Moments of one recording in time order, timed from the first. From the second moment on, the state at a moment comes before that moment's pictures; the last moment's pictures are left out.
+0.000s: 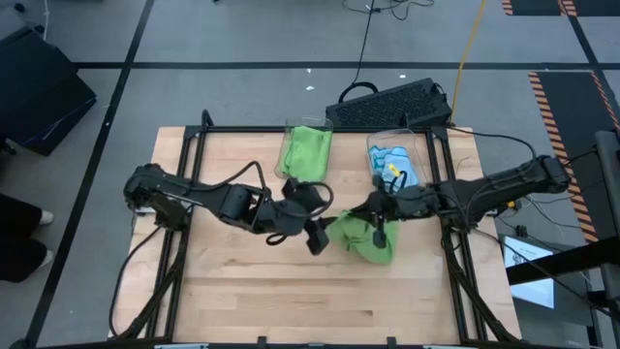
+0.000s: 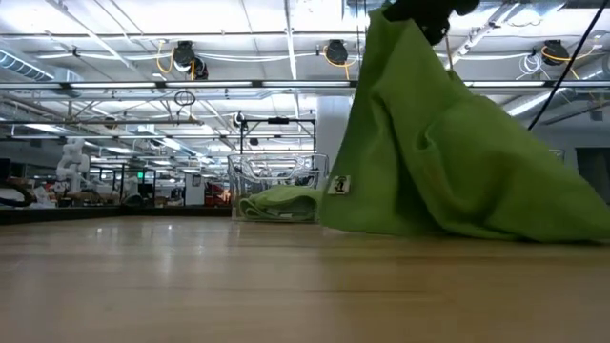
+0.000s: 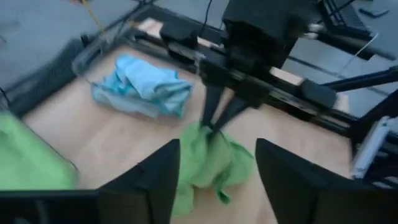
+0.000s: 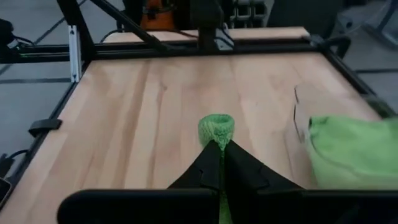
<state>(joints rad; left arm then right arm) -0.28 1.74 1.81 -0.67 -0.50 -0.54 0.22 1.10 0.81 -0.15 0.23 0.15</state>
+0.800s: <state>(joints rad) -0.22 1.74 1.73 -0.75 -0.42 -0.55 0.08 1.08 0.87 0.13 0.21 0.06</state>
